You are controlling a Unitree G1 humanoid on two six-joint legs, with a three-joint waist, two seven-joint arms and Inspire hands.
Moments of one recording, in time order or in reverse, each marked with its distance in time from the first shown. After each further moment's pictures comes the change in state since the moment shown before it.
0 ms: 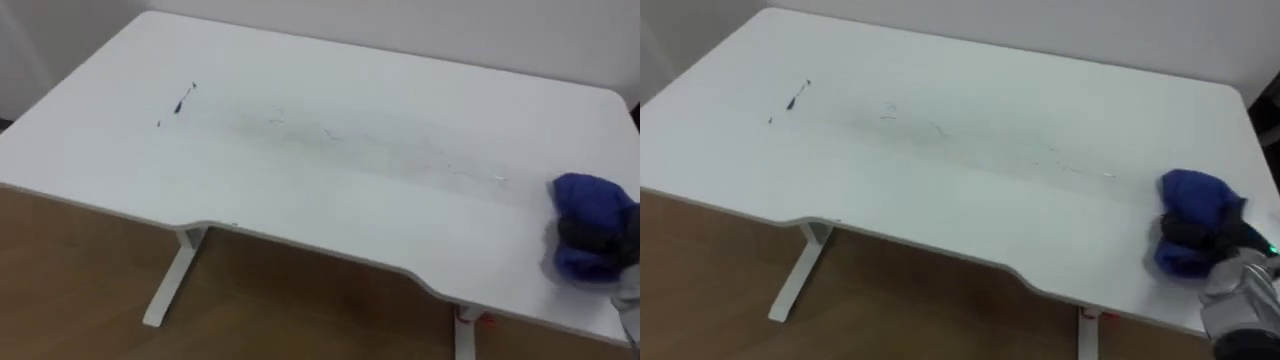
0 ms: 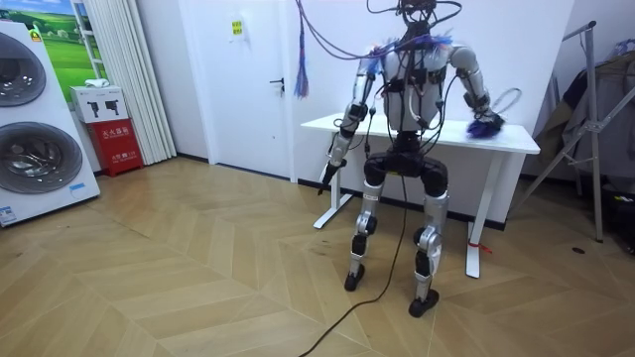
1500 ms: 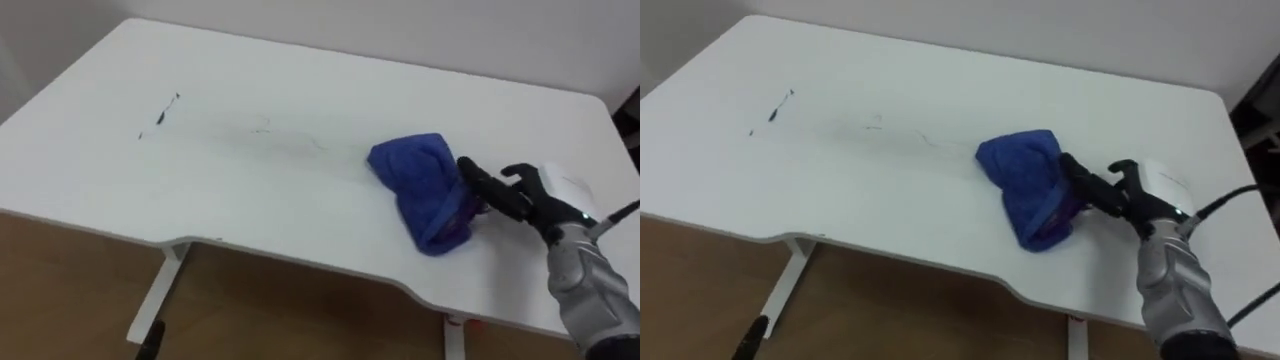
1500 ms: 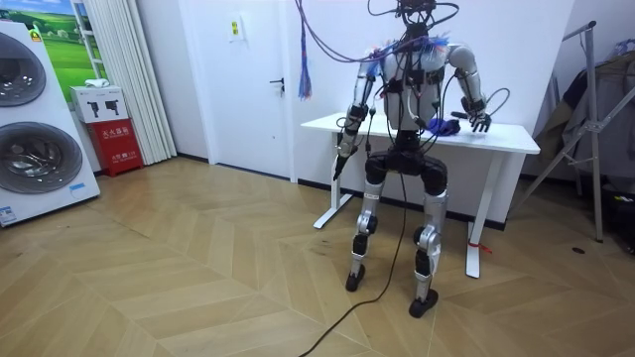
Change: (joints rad) left arm -0.064 -0.007 -0.034 -0.105 -0.139 -0.036 0.011; right arm 0.202 0.100 -0.094 -0.242 -0.083 -0.064 0.067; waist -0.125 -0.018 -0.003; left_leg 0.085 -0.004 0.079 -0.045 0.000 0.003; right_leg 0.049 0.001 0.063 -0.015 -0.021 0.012
